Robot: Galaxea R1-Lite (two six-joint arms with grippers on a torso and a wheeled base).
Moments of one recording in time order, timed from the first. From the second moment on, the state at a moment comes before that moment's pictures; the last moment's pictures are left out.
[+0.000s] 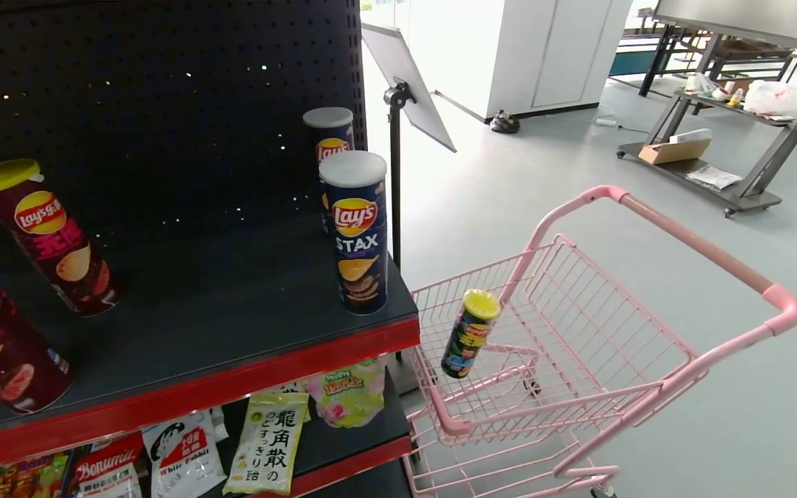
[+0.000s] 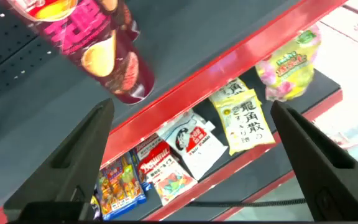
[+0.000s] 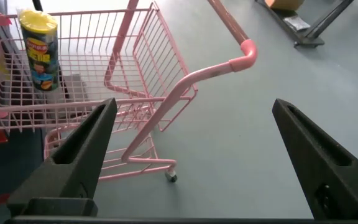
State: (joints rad) left arm -0.28 0.30 -0.31 0.23 0.26 0.35; right arm 0.18 0.31 -0.31 0.14 -0.35 -0.24
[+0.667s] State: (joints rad) left arm -0.28 0.27 -0.30 0.23 0.26 0.35; right arm 0.18 0.29 -0.30 0.14 -0.35 -0.25
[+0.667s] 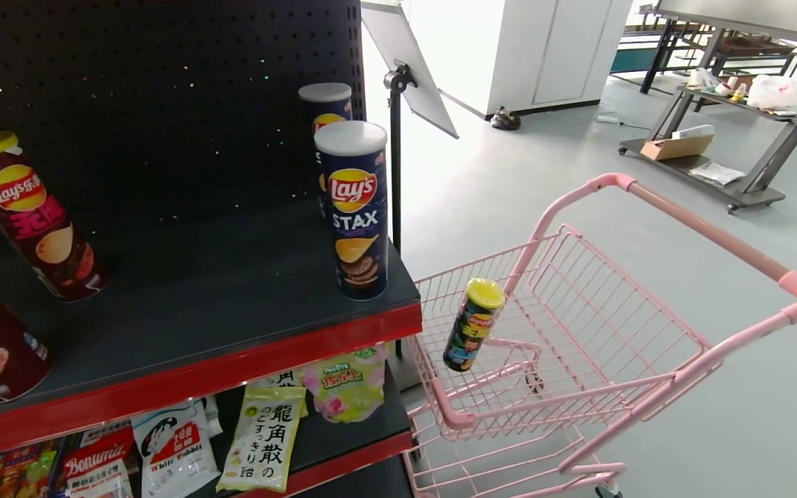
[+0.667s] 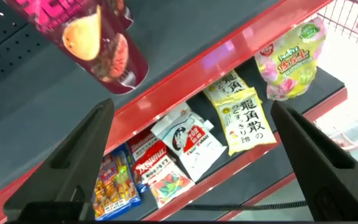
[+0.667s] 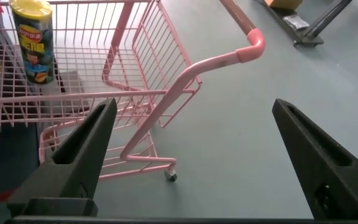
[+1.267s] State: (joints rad) left arm -0.28 0.22 -0.28 0.23 0.26 0.39; right arm 0.18 0.29 -0.30 0.14 -0.35 -0.25
